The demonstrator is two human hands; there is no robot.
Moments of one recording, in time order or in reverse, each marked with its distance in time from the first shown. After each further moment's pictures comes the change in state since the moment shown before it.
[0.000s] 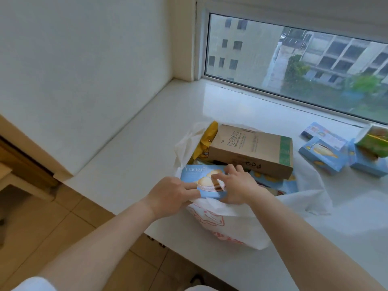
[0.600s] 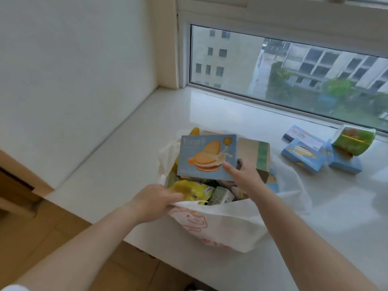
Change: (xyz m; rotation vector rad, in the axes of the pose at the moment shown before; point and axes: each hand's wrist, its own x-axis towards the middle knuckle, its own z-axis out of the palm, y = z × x) left_hand -0.002 -0.017 0.018 -0.067 -0.192 -0.075; right_hand -0.025 0.036 -0.019 1.351 0.368 0.346
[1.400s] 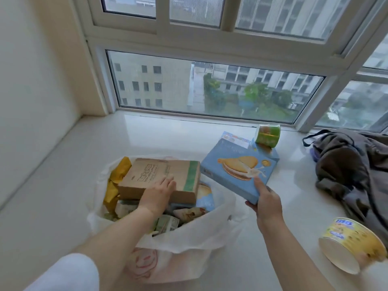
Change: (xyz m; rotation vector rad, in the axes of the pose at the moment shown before) left_hand 0.190 0.059 0.035 0.159 -0.130 -0.198; right_hand -0.060 0.049 -0.143 0.622 0.748 0.092
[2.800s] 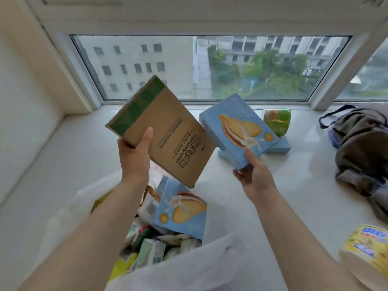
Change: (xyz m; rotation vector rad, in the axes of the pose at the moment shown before) left_hand 0.122 0.014 -0.087 -1.676 0.609 -0.638; right_hand 0.128 -0.029 0.044 0.367 -0.277 0.206
